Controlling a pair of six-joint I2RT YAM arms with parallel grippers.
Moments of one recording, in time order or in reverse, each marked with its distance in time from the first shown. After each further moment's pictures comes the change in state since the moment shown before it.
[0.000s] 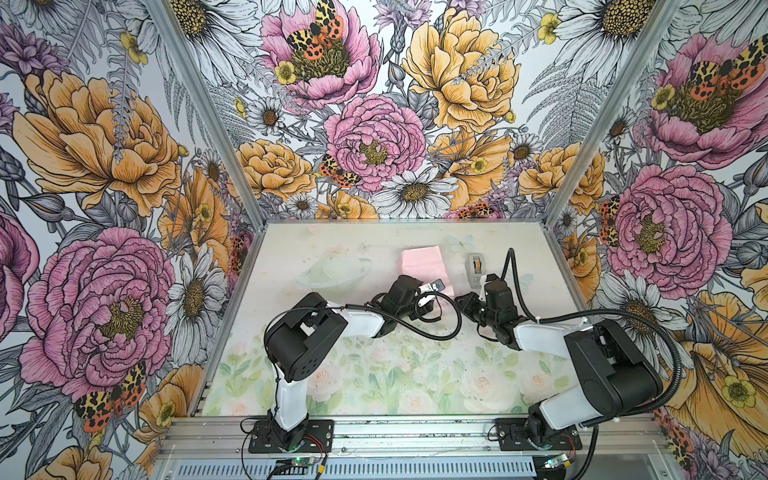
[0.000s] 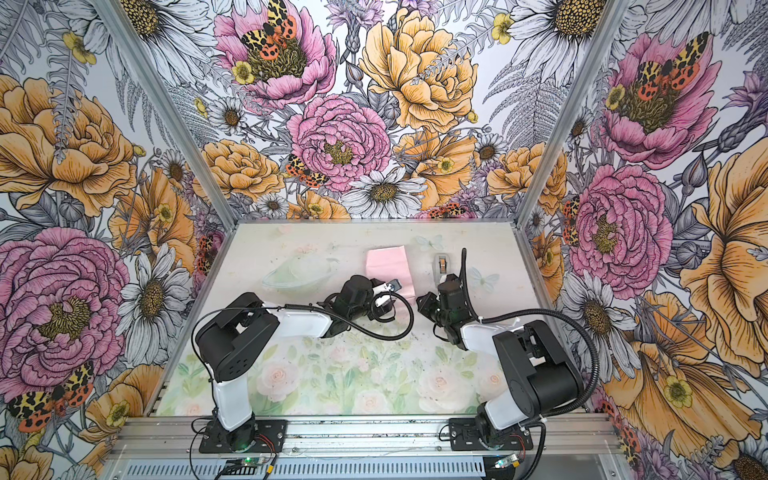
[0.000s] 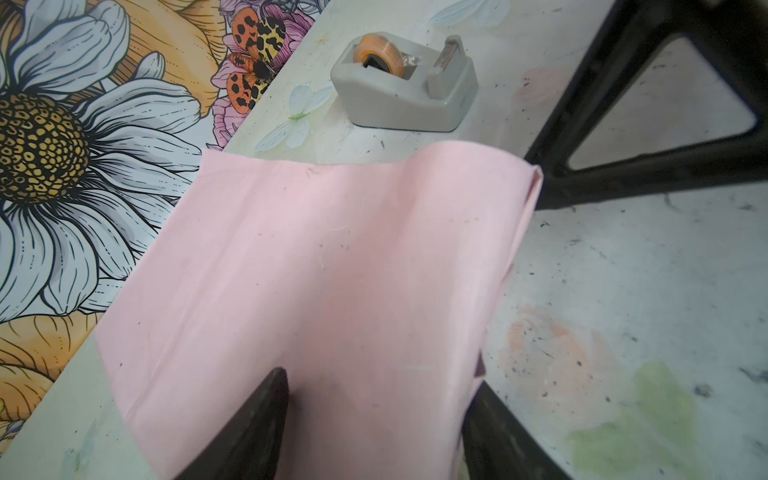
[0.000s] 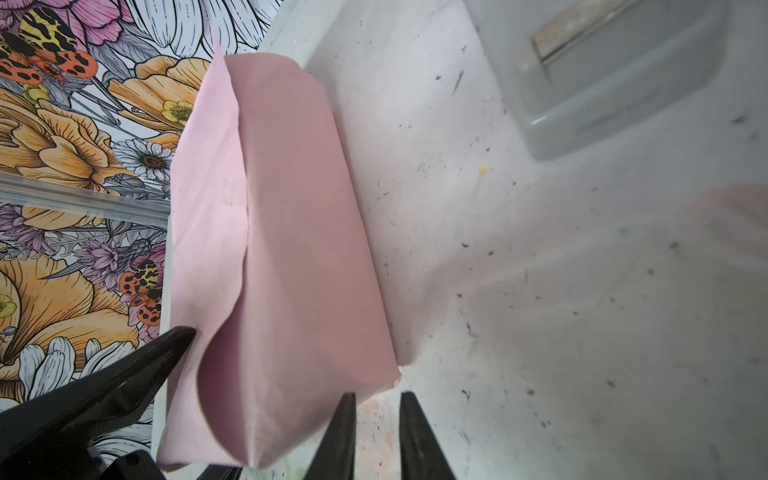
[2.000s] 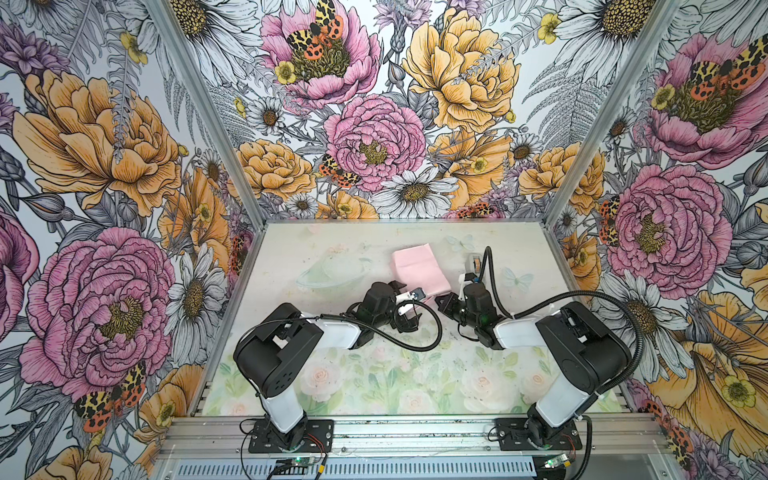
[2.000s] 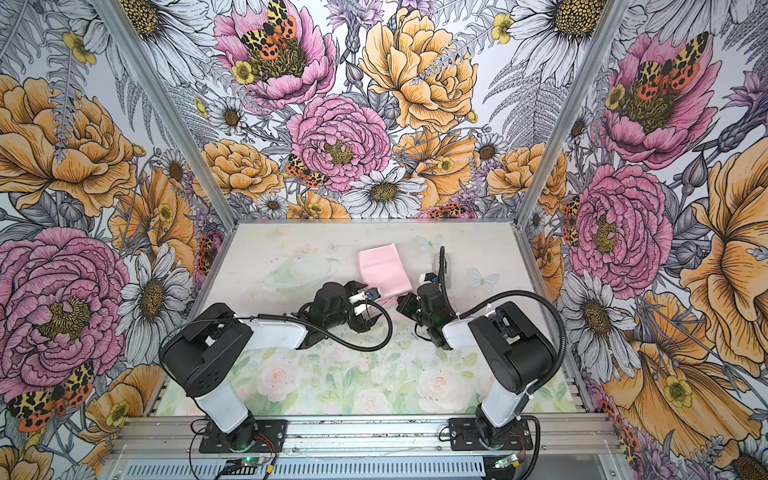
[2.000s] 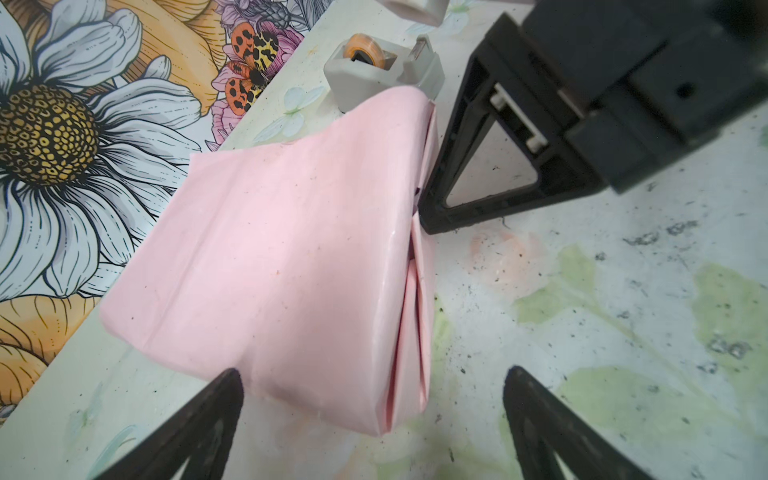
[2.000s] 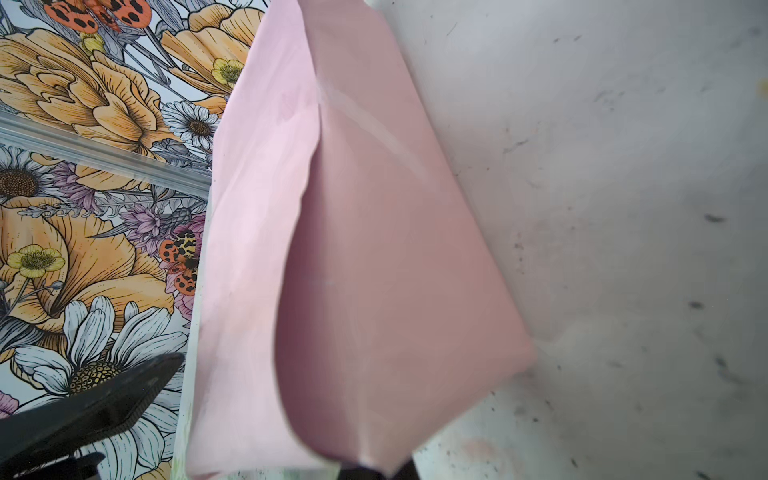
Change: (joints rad) left arm 0.080 -0.177 -0.250 0.139 0.155 0.078; right arm 0.146 0.182 0.055 0.208 0.037 0.061
